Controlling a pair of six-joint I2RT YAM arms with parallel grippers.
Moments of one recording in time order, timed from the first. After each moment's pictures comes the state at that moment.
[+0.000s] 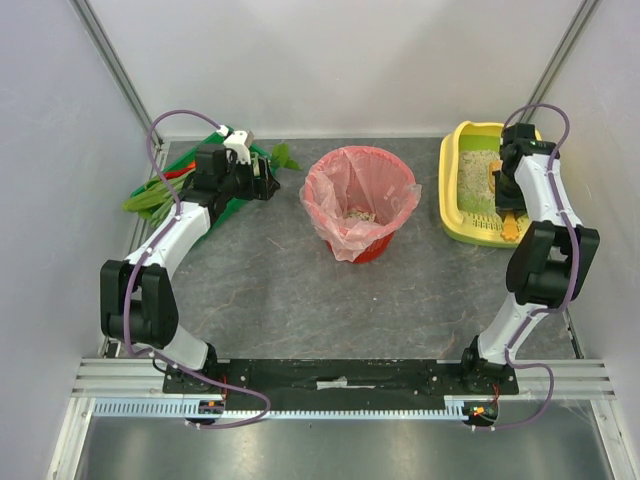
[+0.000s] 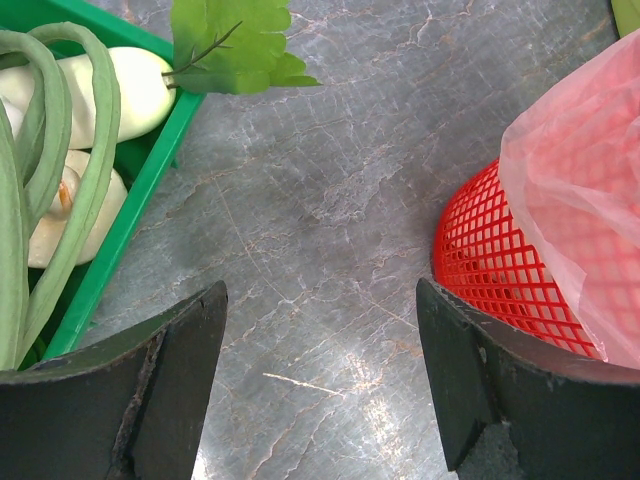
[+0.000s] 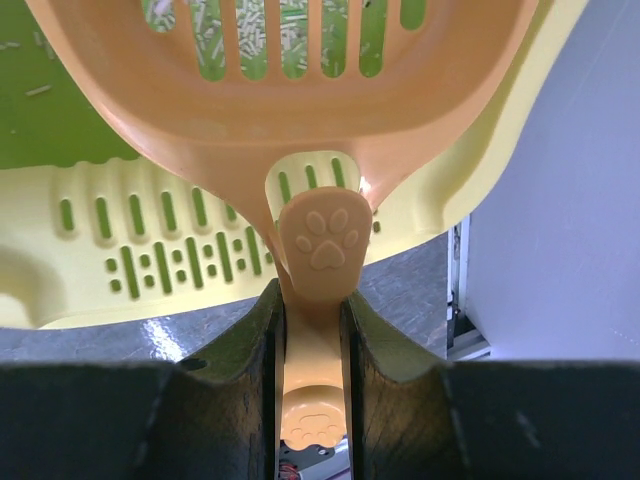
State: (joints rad) left arm -0.16 1.55 1.15 -0.12 0.32 -0.11; right arm -0.20 1.84 1.66 -1.08 0.31 -0.06
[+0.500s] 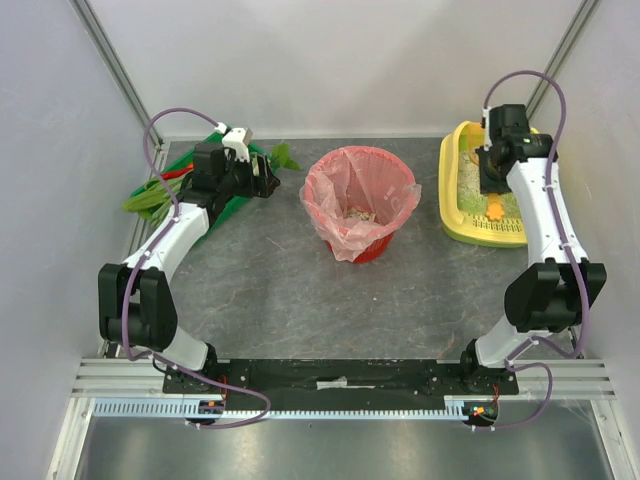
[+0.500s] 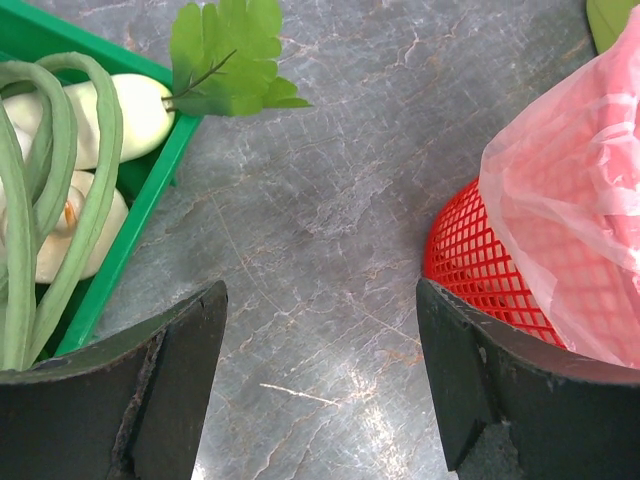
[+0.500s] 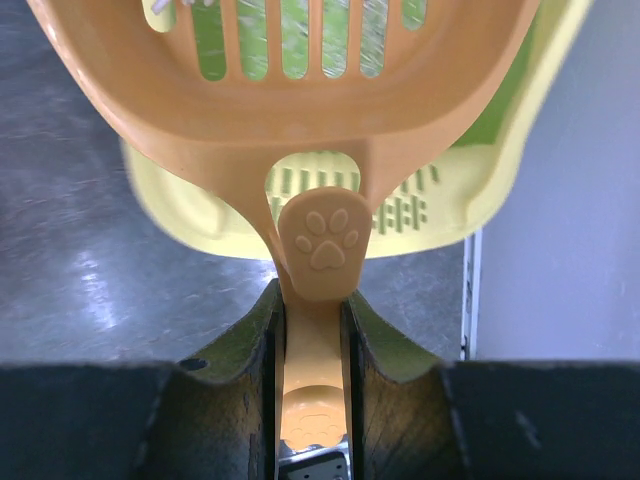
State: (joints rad) left arm -0.16 1.53 1.15 -0.11 0.32 -0.11; right arm -0.06 1.64 1.70 -1.08 0.26 -0.05
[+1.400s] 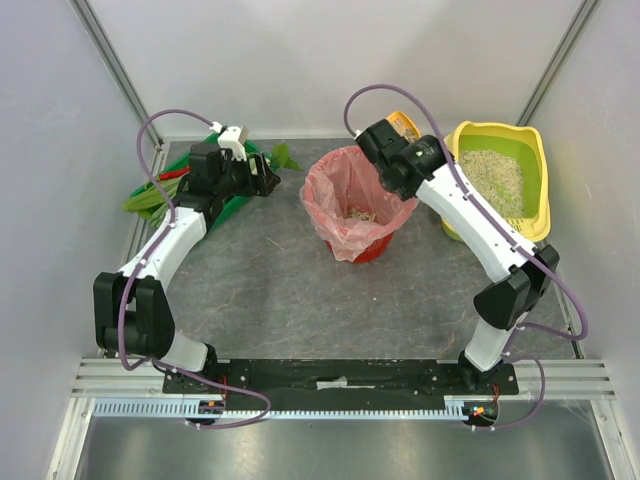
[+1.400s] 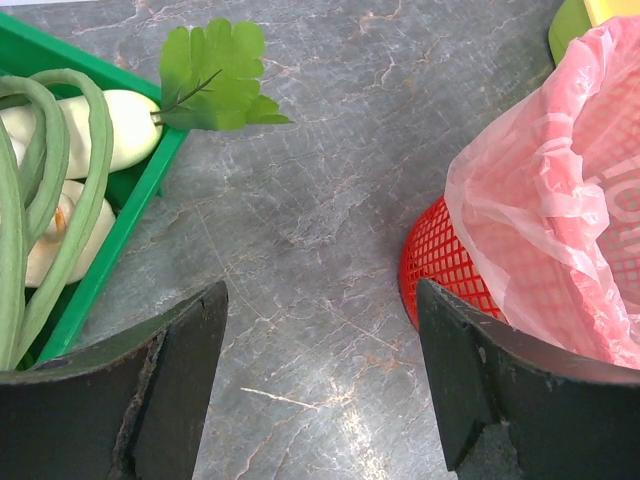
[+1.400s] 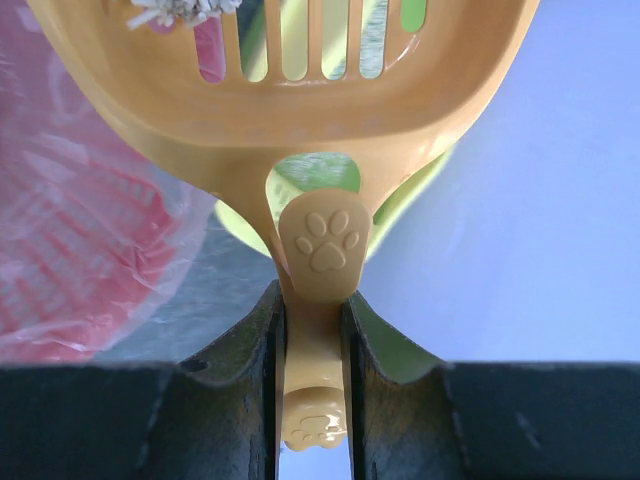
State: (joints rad) left arm -0.16 1.48 1.13 -0.07 0.34 -0.16; right arm 0.61 1.76 1.97 -1.29 0.75 -0.18
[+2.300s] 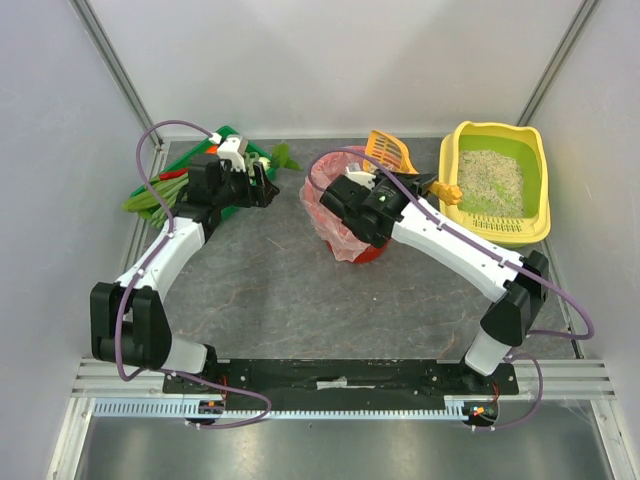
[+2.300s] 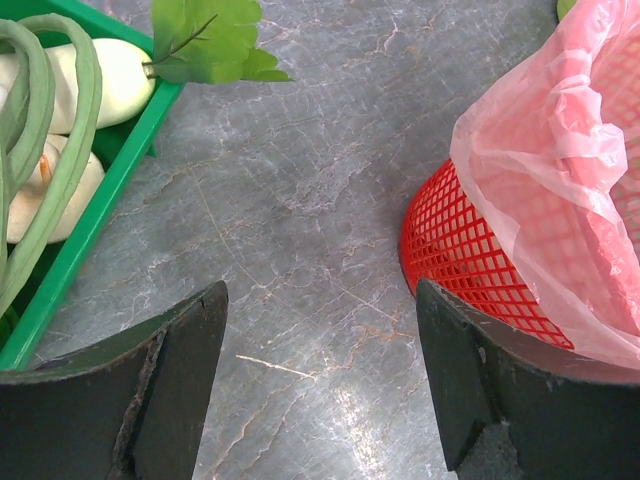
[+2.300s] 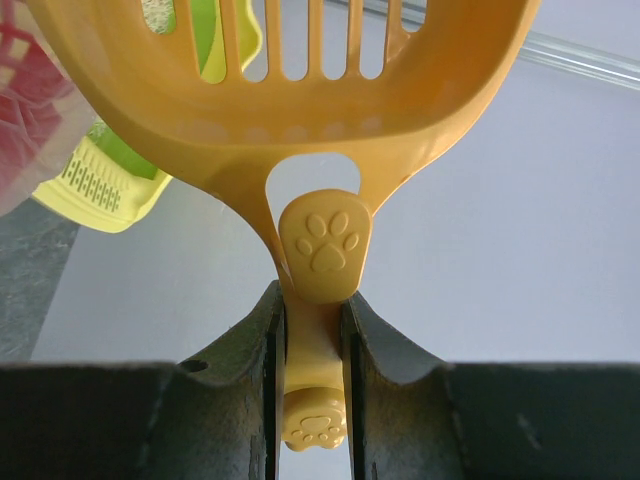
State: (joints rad) left arm -0.16 1.42 1.04 -0.07 0.34 -0.16; right arm 0.87 1.70 1.72 -1.30 1.31 -0.44
